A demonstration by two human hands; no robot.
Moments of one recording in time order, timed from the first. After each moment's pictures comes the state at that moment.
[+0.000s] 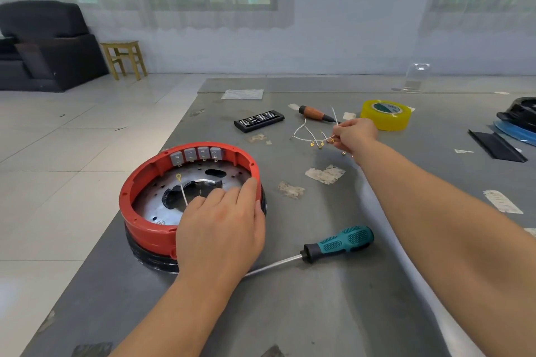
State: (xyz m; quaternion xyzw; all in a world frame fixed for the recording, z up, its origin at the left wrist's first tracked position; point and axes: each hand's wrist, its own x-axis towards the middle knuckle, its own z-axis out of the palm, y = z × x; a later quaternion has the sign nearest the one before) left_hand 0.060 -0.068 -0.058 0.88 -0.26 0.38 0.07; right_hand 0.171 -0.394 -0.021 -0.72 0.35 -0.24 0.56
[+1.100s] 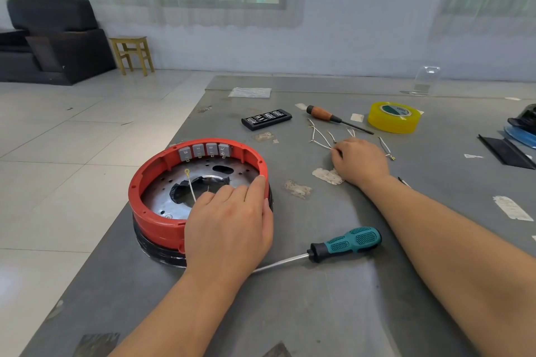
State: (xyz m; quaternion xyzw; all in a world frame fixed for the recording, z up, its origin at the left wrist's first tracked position) left_hand 0.061 -0.068 -0.058 0.88 -0.26 0.39 0.09; right_hand 0.140 -0.384 -0.063 -0.97 0.13 -0.22 -0.02
